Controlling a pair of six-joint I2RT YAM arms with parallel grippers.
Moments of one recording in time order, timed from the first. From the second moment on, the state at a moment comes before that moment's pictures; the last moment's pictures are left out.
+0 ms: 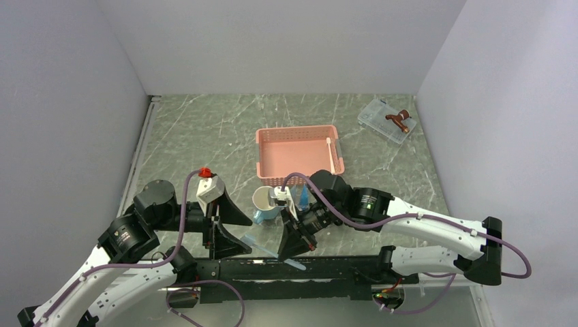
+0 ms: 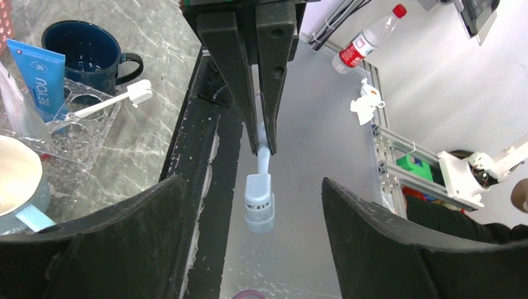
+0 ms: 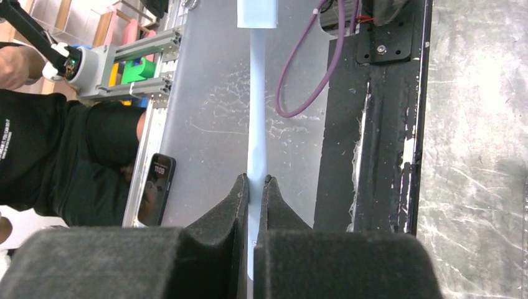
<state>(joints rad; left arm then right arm) -0.80 0.51 0.87 -0.57 0.76 -0.36 1.18 1.09 1.00 -0.42 -0.76 0.24</state>
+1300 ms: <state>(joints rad) -0.80 0.51 0.86 -0.63 0.75 -0.33 1.20 1.11 1.04 -0.49 -0.54 0.22</state>
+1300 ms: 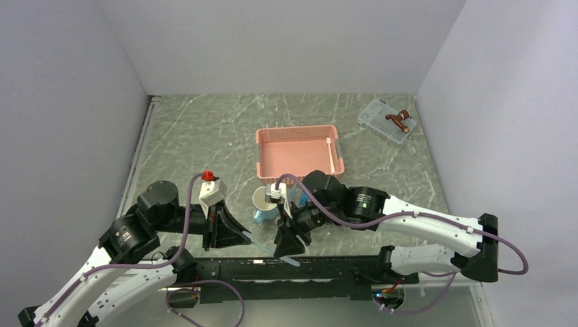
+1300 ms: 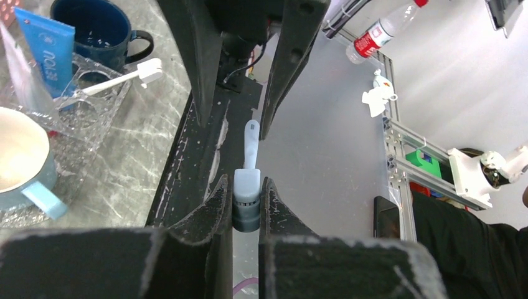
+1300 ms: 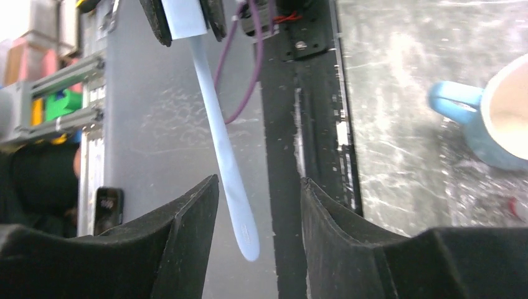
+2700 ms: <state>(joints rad) -1.18 0.74 1.01 -0.74 -0.23 -0.54 1.19 0.87 0.99 -0.66 0.45 0.50</state>
